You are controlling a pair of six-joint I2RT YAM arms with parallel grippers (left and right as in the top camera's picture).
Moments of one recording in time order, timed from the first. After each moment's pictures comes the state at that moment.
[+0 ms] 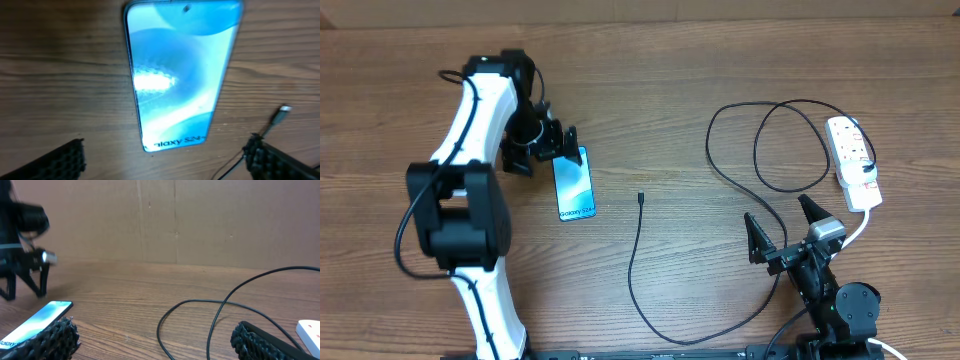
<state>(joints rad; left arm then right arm) -0.03 2.19 1.79 -1.38 0.23 -0.15 0.09 0.01 0.02 -0.01 -0.25 0.07</state>
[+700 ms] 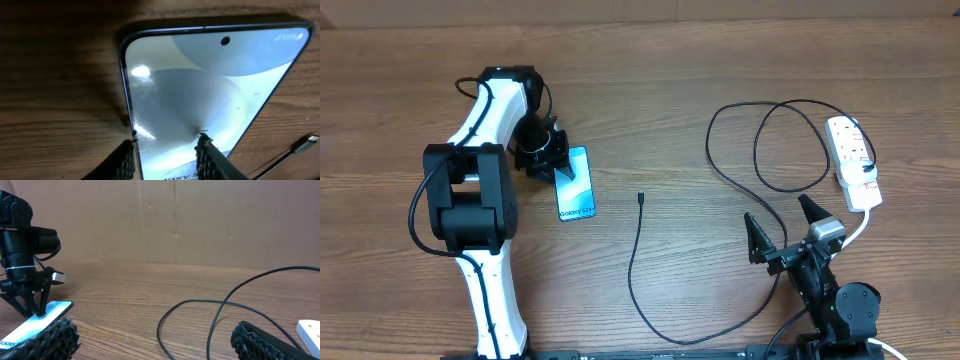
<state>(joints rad) -0.03 2.30 1.79 -1.33 0.24 -0.16 0.09 0.01 0.02 -0.01 -0.25 0.07</state>
